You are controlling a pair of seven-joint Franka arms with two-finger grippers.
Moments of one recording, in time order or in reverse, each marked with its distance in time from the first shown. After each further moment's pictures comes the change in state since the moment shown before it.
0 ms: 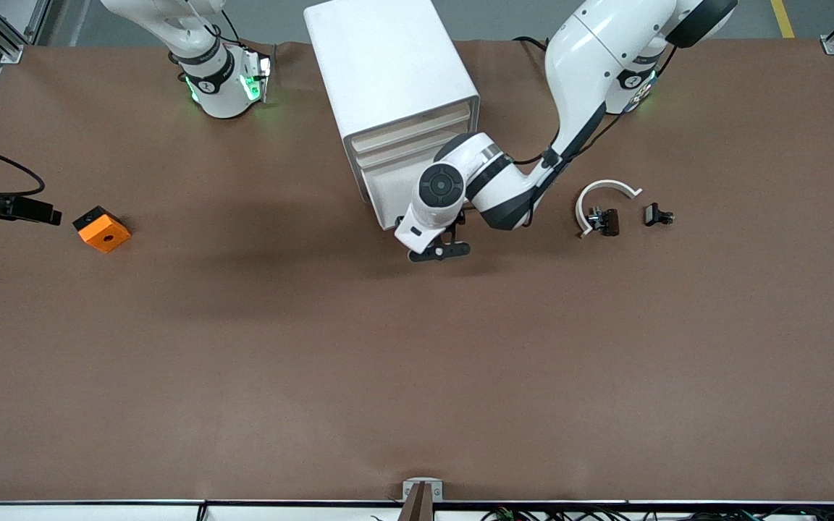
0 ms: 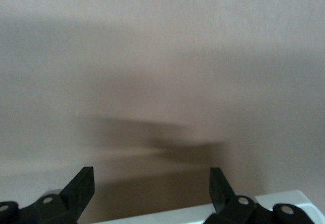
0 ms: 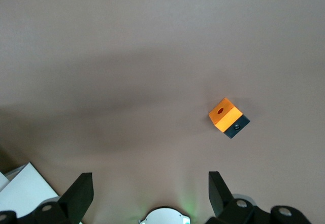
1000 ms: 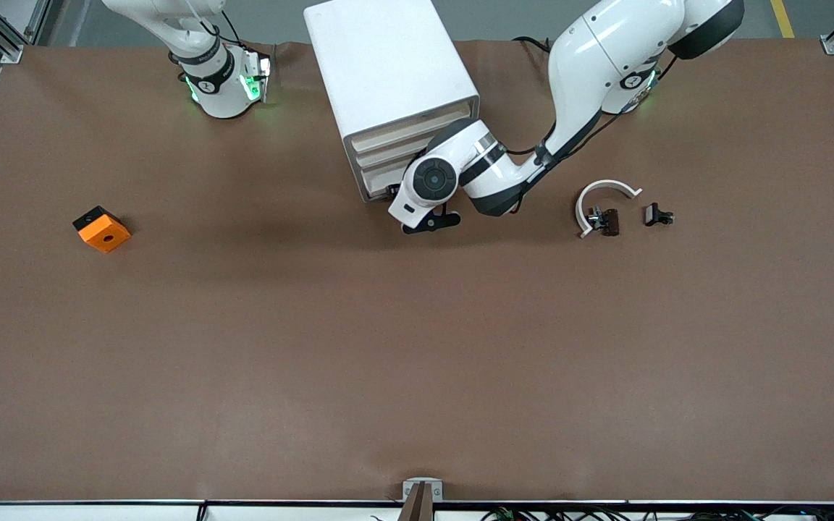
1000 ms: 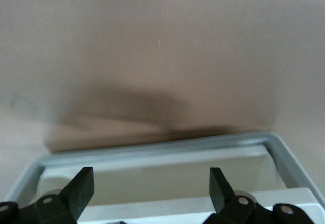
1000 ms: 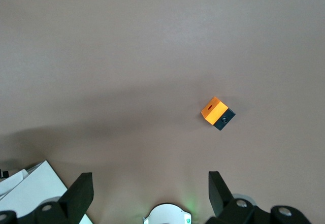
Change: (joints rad) left arm 0.153 0.056 -0.233 -0.057 -0.107 -0.075 -0.075; right arm -0.046 -0.116 0.006 0.083 0.012 -0.099 -0.004
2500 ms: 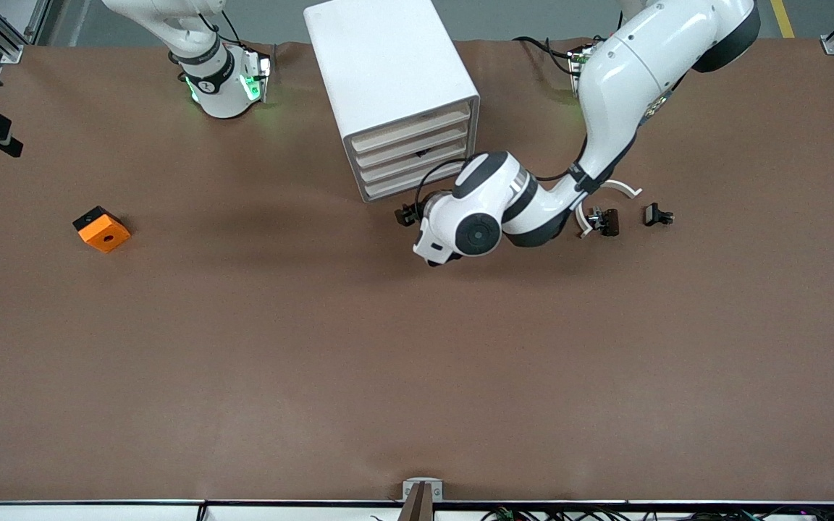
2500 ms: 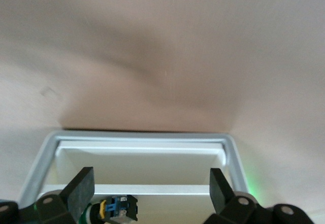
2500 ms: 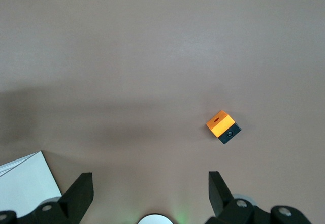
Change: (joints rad) left arm 0.104 0.025 0.035 0.213 -0.110 -0.211 0.013; right arm -0.004 -0.164 0.080 -0.219 -0.024 0.137 -0.075
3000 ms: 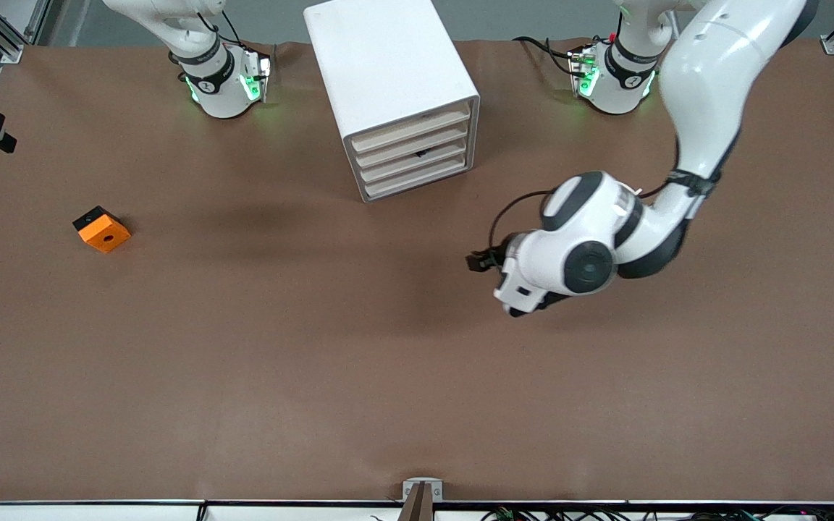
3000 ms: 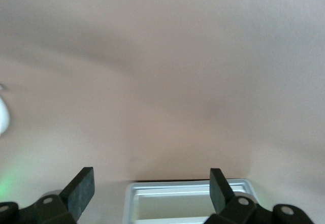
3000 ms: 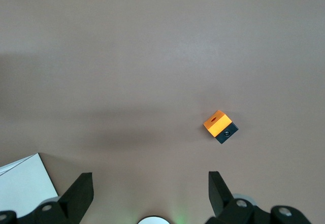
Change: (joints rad) left arm 0.259 -0.130 0.001 0.056 0.129 -0.176 0.222; right arm -0.020 -0.059 0.003 -0.074 -0.001 0.036 -0.009
